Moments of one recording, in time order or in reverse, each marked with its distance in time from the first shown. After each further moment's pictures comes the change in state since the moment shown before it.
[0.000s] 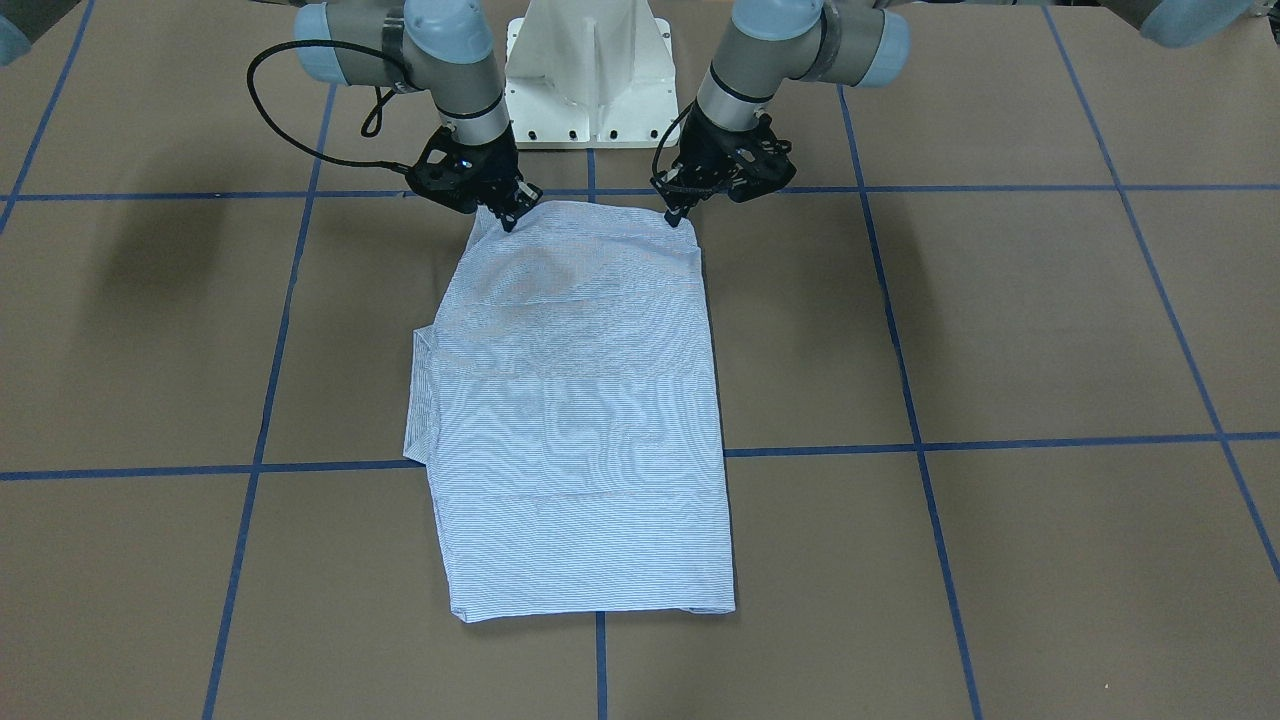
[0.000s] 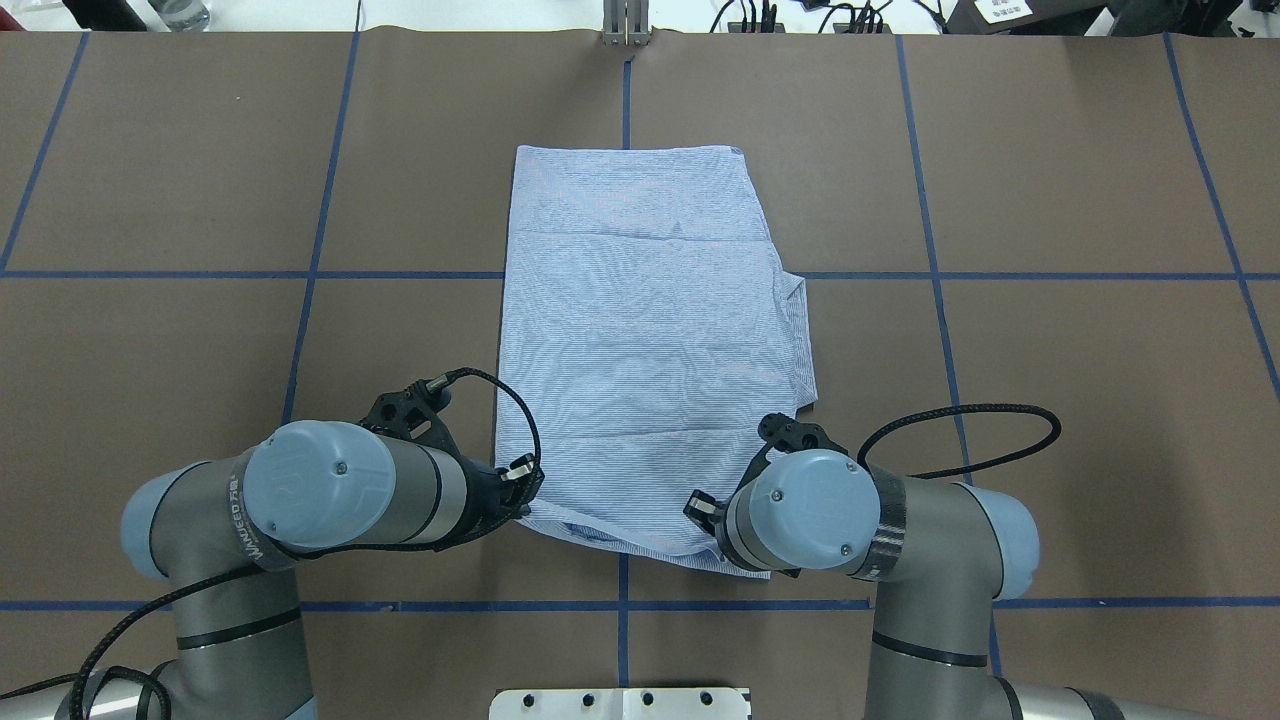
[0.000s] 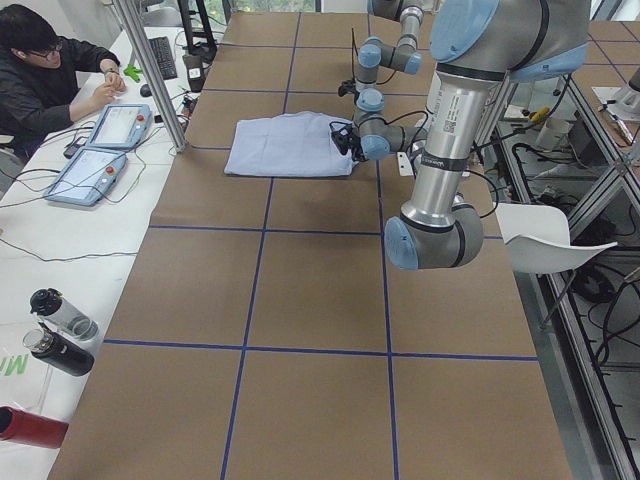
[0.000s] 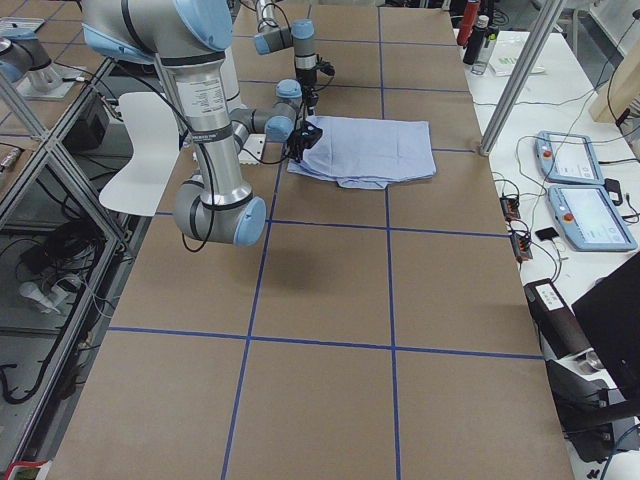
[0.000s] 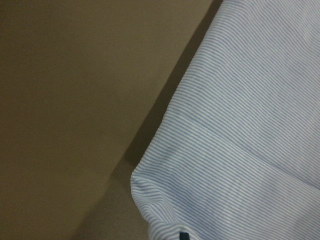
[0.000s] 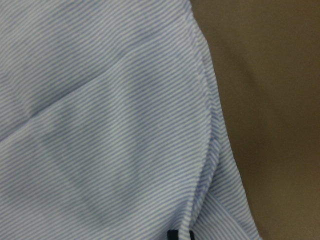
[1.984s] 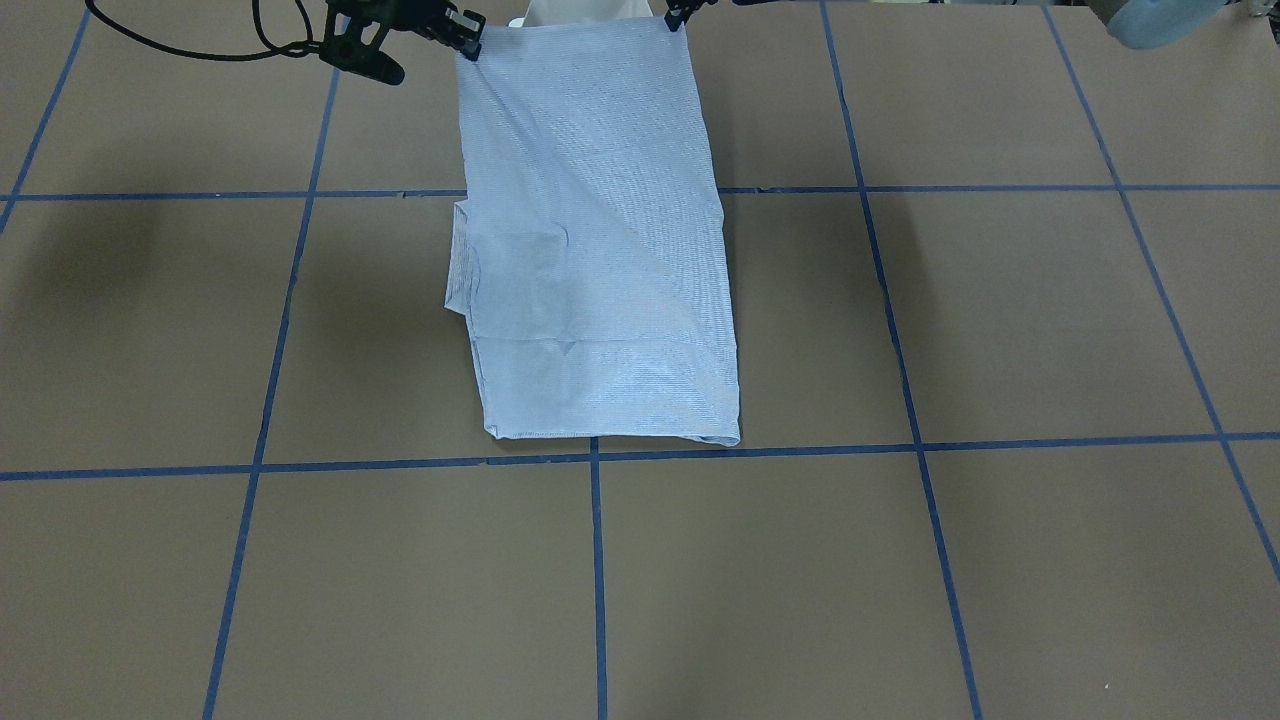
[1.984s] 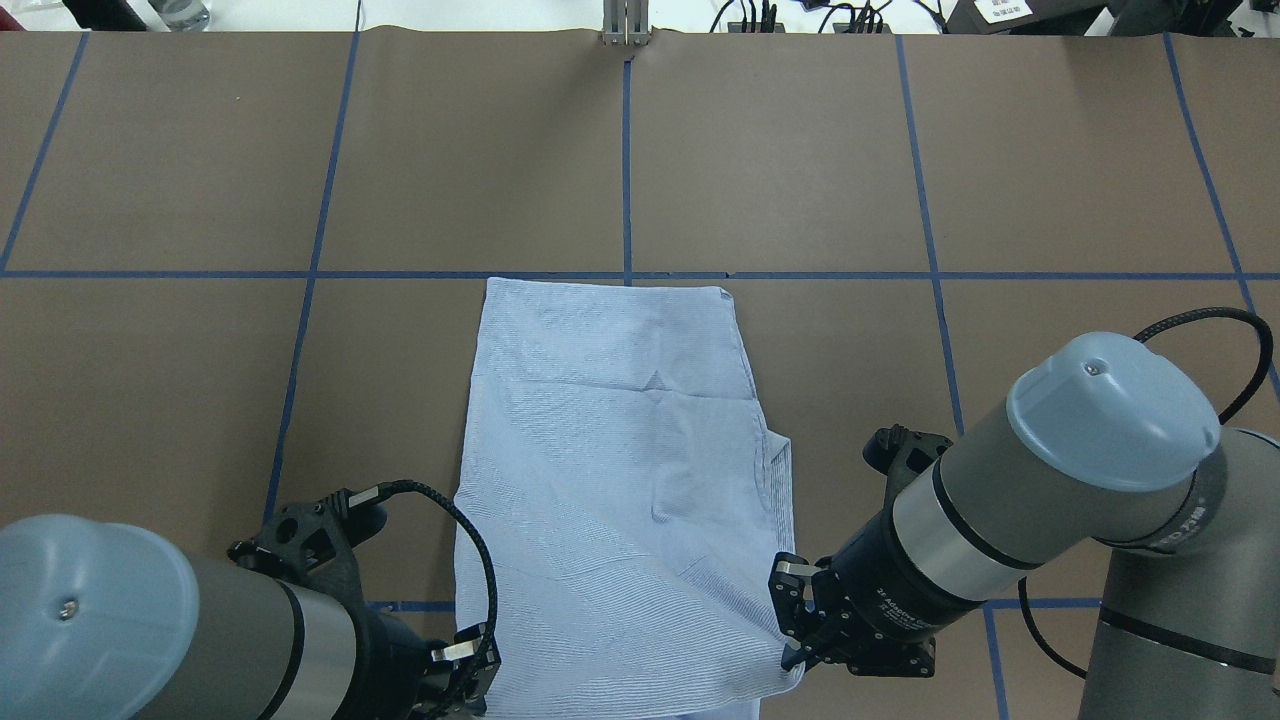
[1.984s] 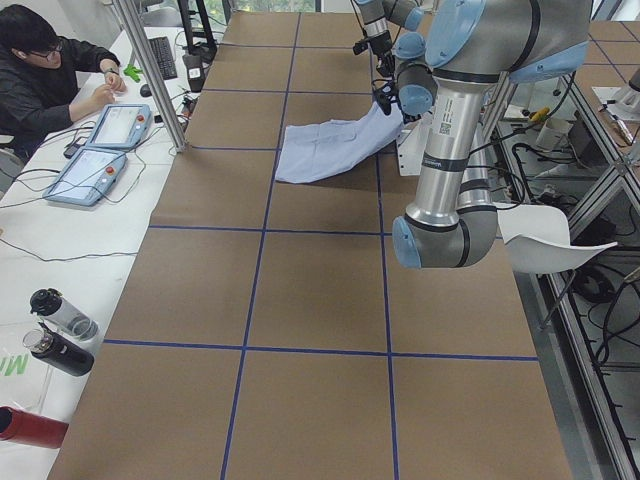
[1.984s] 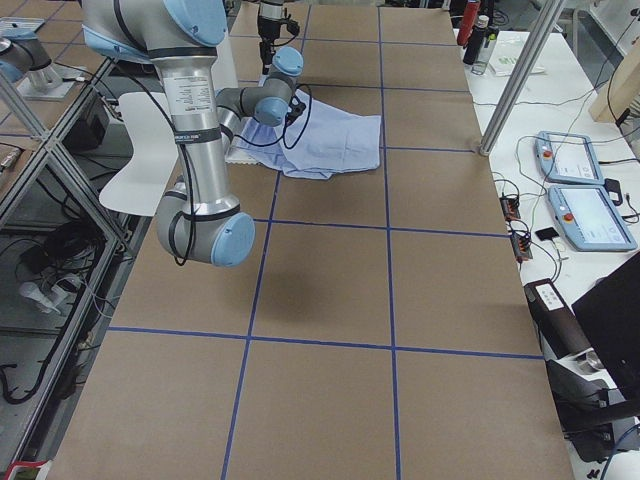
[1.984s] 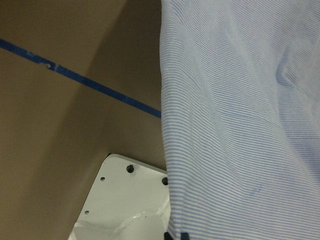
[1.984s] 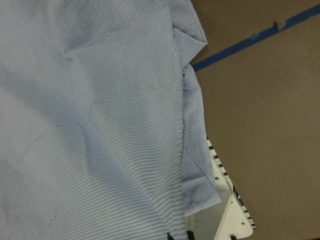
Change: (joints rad) left arm 0.153 0.008 -0.521 0.475 -0.148 0.000; right arm 0.129 -0.184 0.400 0.001 0.606 -0.009
